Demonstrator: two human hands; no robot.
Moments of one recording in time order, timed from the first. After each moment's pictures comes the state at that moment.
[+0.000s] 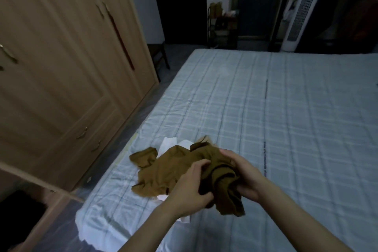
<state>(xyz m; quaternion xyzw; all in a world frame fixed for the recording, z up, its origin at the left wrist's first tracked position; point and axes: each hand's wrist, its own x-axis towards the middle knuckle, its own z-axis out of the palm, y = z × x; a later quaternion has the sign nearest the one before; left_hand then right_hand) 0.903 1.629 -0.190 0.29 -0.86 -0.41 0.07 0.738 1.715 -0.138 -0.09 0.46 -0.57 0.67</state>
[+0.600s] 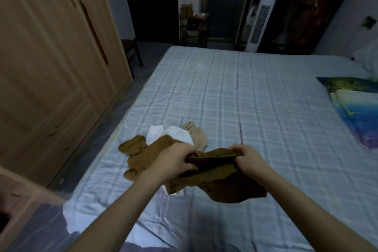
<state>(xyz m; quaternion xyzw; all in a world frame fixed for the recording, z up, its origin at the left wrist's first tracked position) 0.975 1.613 -0.156 0.16 -0.95 -0.28 0.01 0.807 1.791 -0.143 -0.30 0.84 -0.34 0.31</state>
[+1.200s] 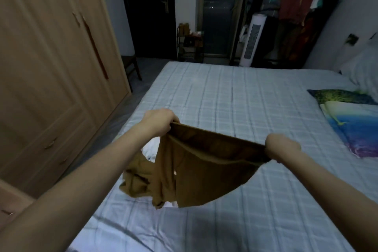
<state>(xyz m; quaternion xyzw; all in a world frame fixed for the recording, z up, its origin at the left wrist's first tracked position) 0.930 1.550 -0.057 0.23 -0.97 -0.03 -0.04 0.714 1.821 -0.097 -0.22 0.96 0.08 0.15</state>
